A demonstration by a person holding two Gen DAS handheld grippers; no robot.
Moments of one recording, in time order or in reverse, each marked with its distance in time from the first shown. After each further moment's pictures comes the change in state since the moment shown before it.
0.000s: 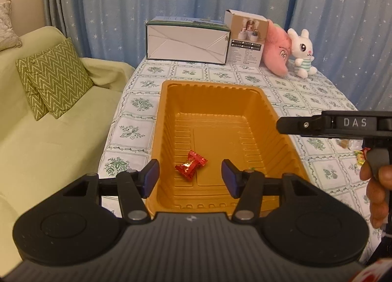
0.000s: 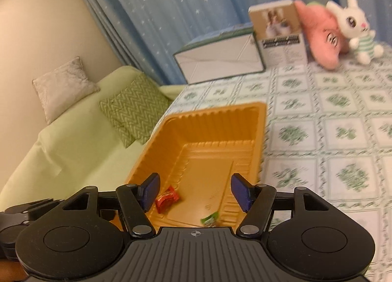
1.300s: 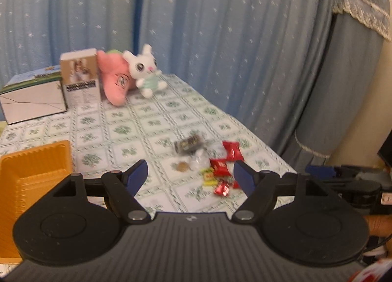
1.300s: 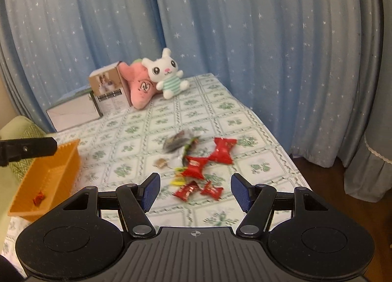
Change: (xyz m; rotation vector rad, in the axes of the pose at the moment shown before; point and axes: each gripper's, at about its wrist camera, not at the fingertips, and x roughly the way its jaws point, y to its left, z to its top) left arm -0.047 -0.274 0.027 0.300 -0.058 -0.432; right arm -0.288 -0.139 -0.076 0.131 -0.211 -0.551
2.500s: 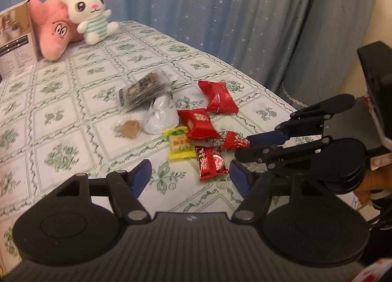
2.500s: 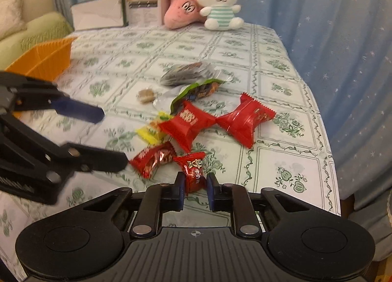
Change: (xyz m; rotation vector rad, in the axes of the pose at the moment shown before) left arm 0.188 -0.026 -0.056 0.096 0.176 -0.115; right arm 0.167 -0.036 -0.021 -0.404 0.249 0.134
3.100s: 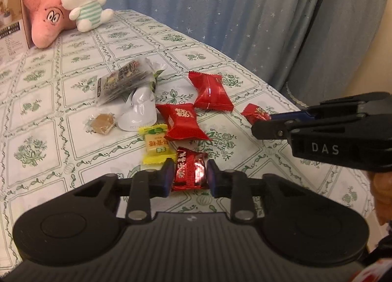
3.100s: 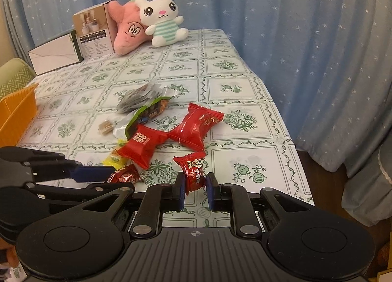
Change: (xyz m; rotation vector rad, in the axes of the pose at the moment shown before) left arm 0.039 -0.020 -0.001 -0.043 0.019 0.022; right arm -0.023 -0.032 0.004 0.228 -0.053 -0.099
